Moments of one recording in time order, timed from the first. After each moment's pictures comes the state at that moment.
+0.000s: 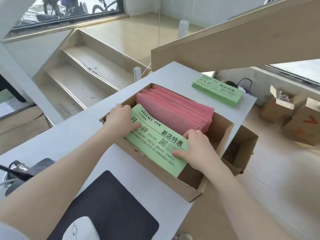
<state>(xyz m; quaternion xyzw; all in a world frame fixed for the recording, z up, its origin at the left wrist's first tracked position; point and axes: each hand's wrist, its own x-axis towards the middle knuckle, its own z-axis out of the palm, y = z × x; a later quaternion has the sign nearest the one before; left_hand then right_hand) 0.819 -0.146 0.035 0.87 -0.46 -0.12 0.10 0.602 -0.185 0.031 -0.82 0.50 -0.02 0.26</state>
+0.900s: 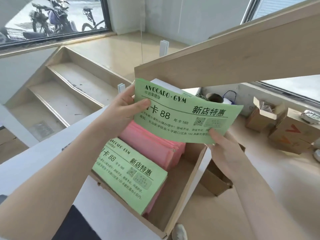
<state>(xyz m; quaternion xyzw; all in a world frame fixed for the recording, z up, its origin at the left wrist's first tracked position) 0.765 -0.208 0.105 0.39 -0.51 -0.46 0.61 0.515 -0.280 0.052 -0.50 0.28 -0.41 0.71</state>
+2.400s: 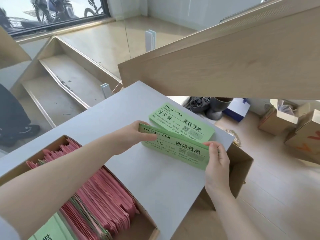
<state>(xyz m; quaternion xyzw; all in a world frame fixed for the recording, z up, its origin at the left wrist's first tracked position) 0.737 -0.432 0.009 0.71 -0.33 -0.52 0.34 0.501 -0.471 -0.038 -0.52 0.45 -0.50 0.52</state>
